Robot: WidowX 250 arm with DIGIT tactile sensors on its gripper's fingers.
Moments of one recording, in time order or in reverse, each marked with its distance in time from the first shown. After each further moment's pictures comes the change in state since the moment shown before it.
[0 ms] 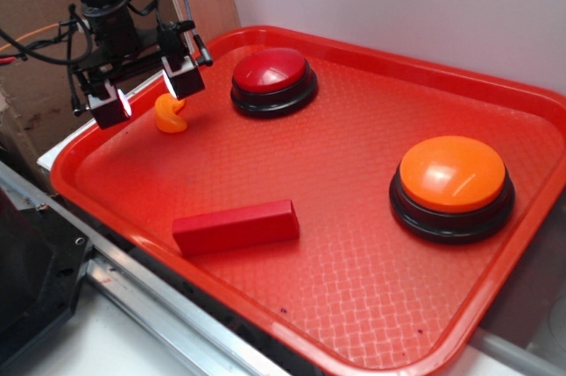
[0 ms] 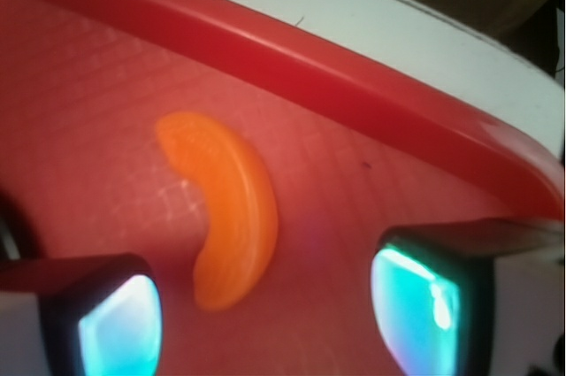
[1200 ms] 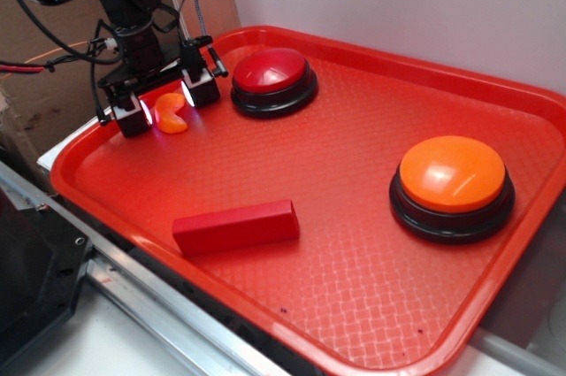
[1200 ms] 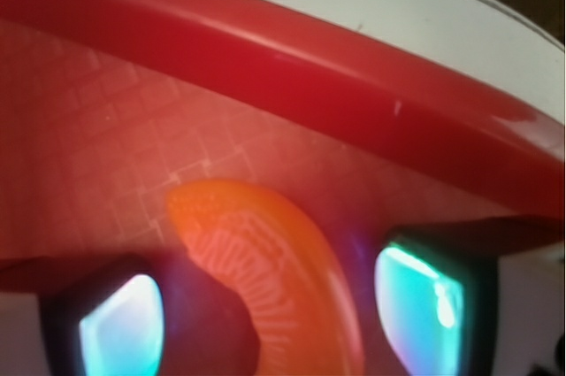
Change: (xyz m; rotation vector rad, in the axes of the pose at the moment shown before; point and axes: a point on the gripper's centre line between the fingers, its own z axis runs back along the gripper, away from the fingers) arm 0.015 -0.014 -0.030 -0.016 -0.011 0.034
